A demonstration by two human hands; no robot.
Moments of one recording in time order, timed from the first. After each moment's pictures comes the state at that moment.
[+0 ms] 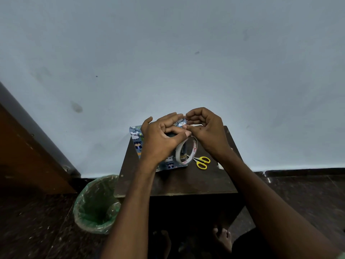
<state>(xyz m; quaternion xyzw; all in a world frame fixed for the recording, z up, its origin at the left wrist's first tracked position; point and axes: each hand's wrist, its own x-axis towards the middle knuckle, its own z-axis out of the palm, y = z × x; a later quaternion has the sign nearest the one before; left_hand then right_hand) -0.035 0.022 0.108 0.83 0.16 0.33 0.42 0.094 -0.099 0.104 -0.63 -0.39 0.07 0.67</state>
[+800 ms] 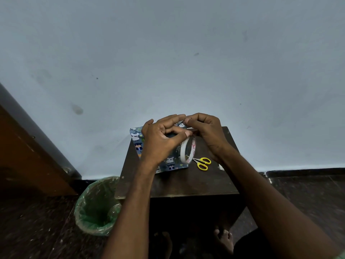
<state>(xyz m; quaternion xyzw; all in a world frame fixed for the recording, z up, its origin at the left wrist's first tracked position) -0.035 0.022 0.111 0.82 0.12 0.34 0.46 0.092 -0.095 0.111 -0.56 -0.31 0.23 0.74</state>
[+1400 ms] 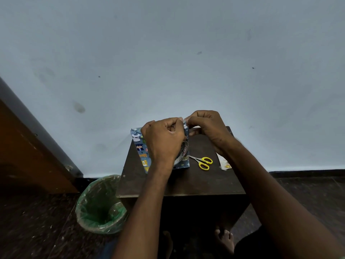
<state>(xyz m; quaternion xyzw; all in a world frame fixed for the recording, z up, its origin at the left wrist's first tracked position) -0.016 0.002 0.108 0.76 0.28 0.47 0.35 0.100 -0.092 0.126 -0.63 -0.32 0.23 0.66</state>
